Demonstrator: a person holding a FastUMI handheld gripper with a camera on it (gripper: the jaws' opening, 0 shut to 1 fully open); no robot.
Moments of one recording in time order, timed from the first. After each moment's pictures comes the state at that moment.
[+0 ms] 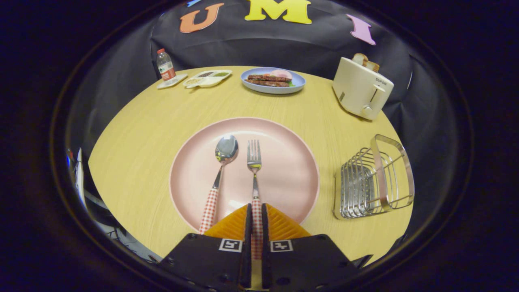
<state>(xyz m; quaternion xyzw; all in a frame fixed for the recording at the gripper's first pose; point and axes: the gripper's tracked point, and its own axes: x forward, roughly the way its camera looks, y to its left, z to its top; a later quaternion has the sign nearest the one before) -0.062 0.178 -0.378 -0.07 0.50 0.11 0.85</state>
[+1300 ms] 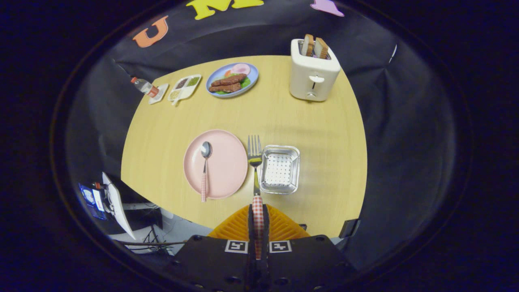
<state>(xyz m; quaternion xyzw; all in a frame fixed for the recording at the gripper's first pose) -0.068 0.043 -0.196 0.00 0.68 0.09 0.73</state>
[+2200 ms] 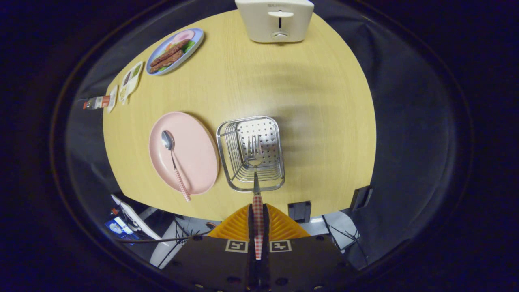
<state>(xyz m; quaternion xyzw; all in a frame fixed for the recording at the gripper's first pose) -0.059 0.029 -0.263 0.05 0.80 -0.01 0.59</state>
